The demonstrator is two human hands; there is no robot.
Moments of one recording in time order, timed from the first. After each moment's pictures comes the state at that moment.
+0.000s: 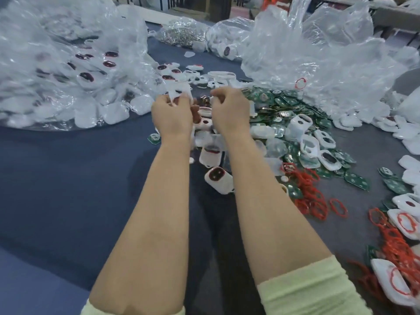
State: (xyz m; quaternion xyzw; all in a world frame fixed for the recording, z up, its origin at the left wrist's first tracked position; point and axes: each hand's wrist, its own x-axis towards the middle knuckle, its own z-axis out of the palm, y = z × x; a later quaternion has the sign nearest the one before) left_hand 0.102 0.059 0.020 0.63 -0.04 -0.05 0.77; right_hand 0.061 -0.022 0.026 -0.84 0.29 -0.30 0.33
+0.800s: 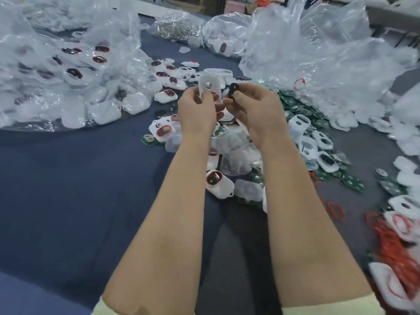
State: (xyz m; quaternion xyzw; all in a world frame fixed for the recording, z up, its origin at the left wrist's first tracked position) left_hand 0.089 0.025 0.023 0.60 -0.09 -0.12 0.78; right_hand 0.025 -0.042 0.046 -0.58 0.24 -0.32 0.71
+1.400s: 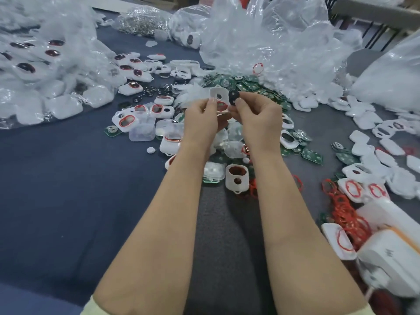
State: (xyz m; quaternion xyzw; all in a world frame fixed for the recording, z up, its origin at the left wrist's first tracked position) left_hand 0.017 0.001 0.011 0.58 -0.16 -0.27 0.75; right_hand -0.055 -0.057 0.020 -0.67 0.30 -0.44 0.51
